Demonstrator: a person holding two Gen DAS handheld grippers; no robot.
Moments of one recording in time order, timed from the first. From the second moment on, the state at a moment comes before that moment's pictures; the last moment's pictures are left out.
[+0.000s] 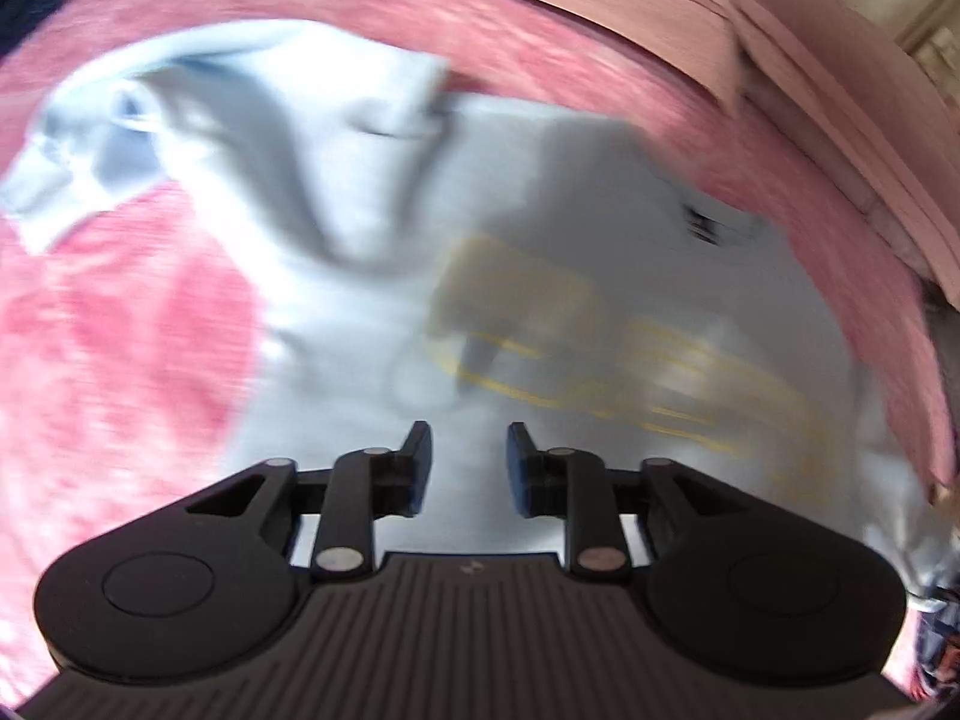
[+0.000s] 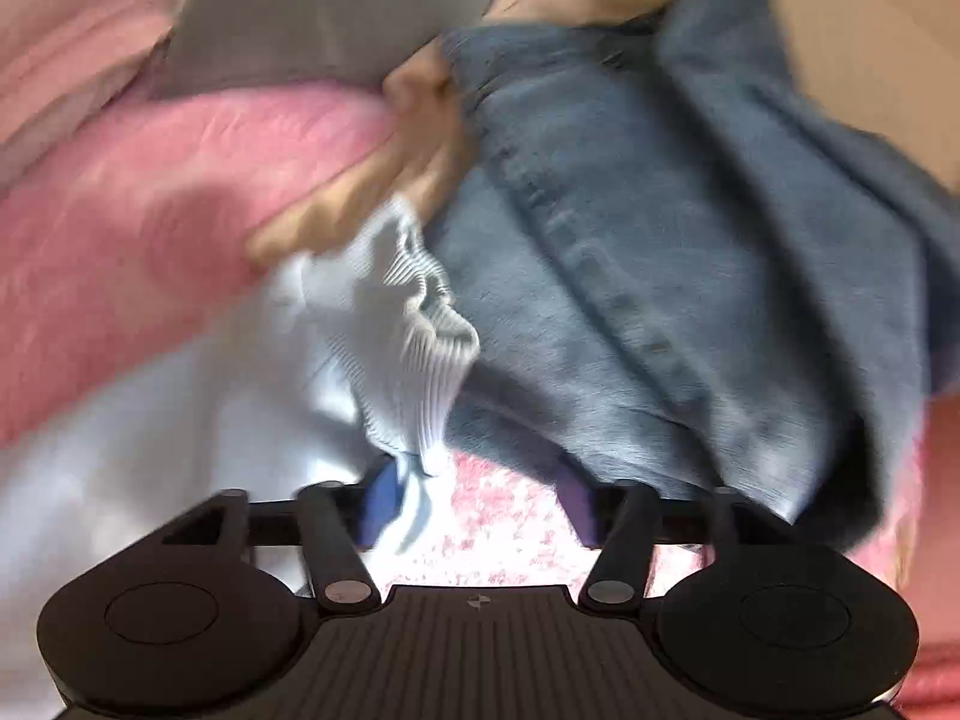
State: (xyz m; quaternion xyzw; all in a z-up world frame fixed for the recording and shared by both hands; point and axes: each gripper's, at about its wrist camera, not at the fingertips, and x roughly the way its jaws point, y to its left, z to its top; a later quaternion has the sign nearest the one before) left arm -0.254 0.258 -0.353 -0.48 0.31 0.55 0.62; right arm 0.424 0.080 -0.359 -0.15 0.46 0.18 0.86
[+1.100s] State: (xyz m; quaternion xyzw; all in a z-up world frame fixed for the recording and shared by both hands) left arm -0.556 0.388 -0.302 -0.33 0.33 0.73 0.50; right arm 0.142 0.144 -0.345 -0.17 0.51 0.29 0.79
